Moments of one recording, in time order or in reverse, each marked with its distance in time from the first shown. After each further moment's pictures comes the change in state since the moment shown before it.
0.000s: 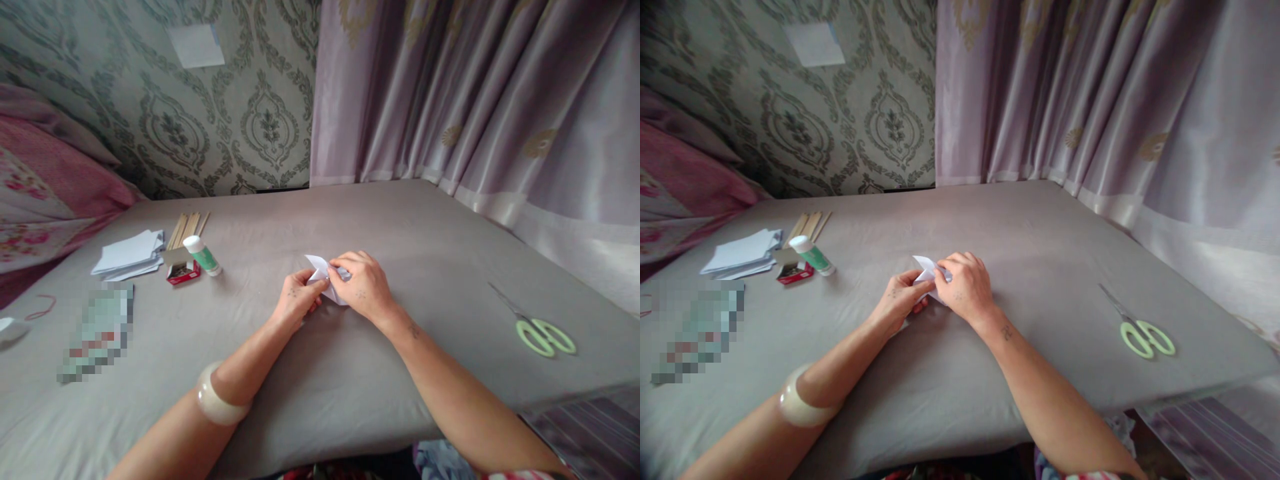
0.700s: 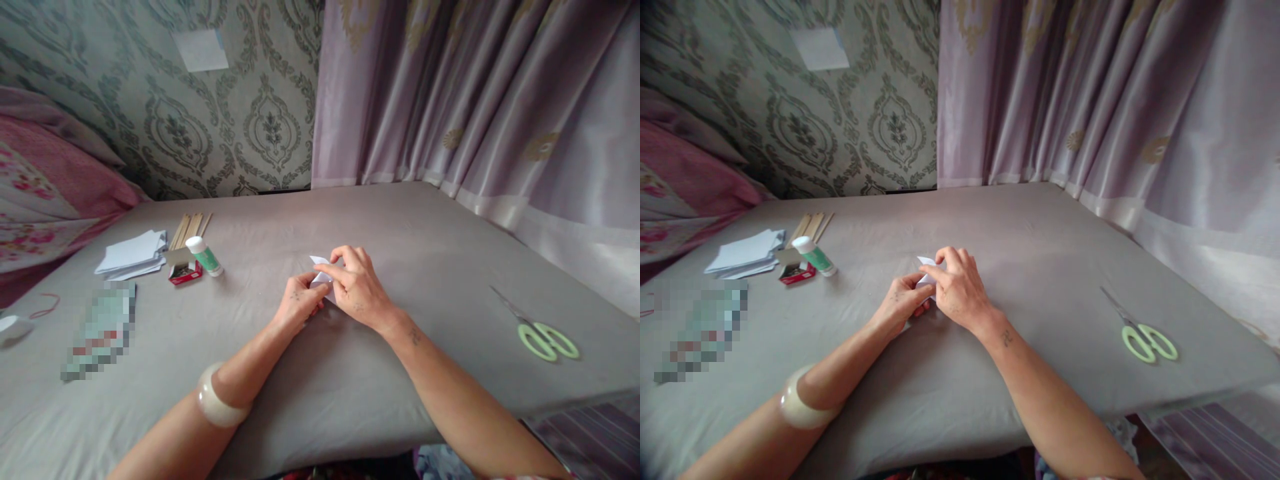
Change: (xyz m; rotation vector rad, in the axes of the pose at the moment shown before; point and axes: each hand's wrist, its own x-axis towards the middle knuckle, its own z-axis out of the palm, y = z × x) left_hand -0.001 -0.004 0.001 0.029 -0.015 0.046; right_hand -0.002 -0.006 -0.007 -0.084 -0.072 -0.236
